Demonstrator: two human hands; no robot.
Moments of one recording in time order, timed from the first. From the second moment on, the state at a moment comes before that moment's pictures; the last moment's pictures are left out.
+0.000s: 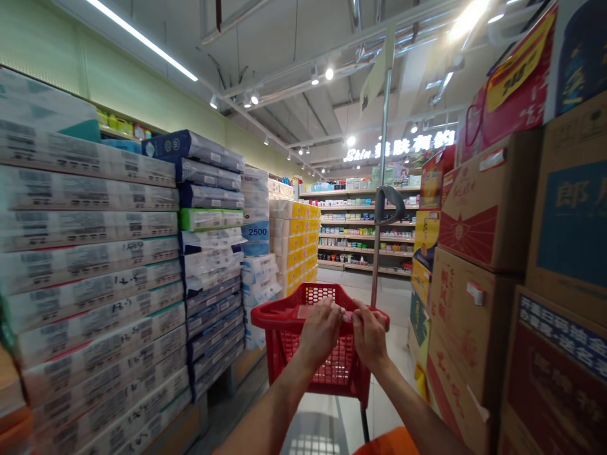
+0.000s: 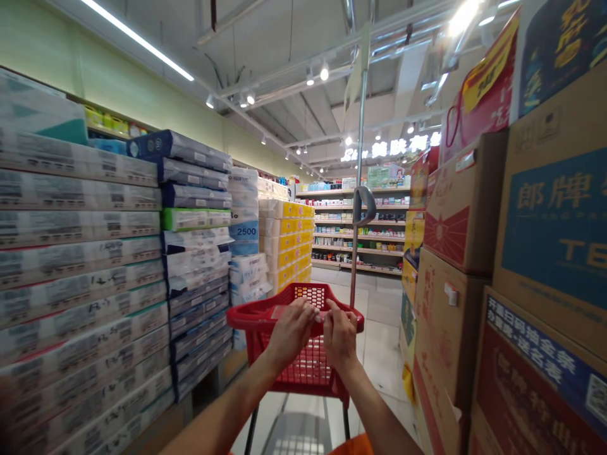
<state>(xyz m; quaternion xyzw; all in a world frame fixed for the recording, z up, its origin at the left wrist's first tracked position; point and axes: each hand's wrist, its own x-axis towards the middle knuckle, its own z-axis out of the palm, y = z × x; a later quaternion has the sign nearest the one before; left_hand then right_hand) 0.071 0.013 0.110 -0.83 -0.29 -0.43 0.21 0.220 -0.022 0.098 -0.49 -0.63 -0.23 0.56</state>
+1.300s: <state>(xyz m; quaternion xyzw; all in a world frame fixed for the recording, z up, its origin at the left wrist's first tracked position) 0.094 0.006 0.117 -0.84 -0.28 -0.41 0.22 0.222 -0.024 0.095 -0.52 -0.62 -0.23 0.54</state>
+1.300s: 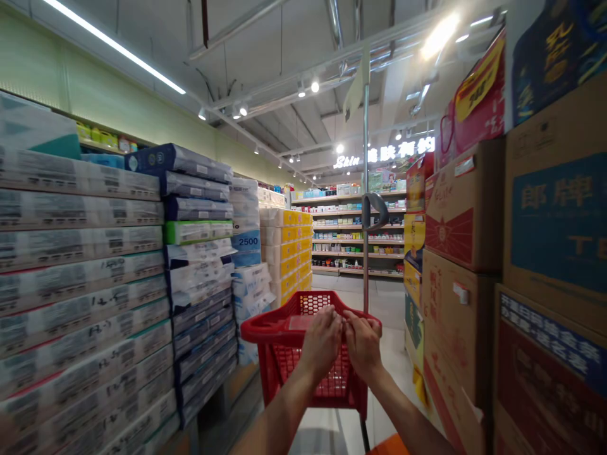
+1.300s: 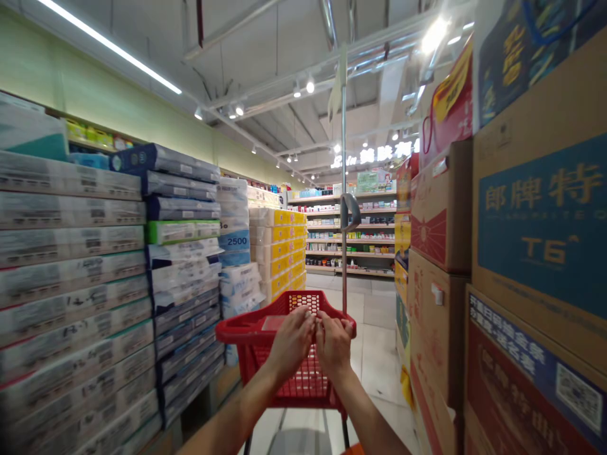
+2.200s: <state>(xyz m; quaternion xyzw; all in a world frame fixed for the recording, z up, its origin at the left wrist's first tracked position) 0.069 0.010 0.110 -0.83 -0.31 -0.43 0.21 0.229 -0.017 0.089 -0.51 -0.62 -0.24 0.55</state>
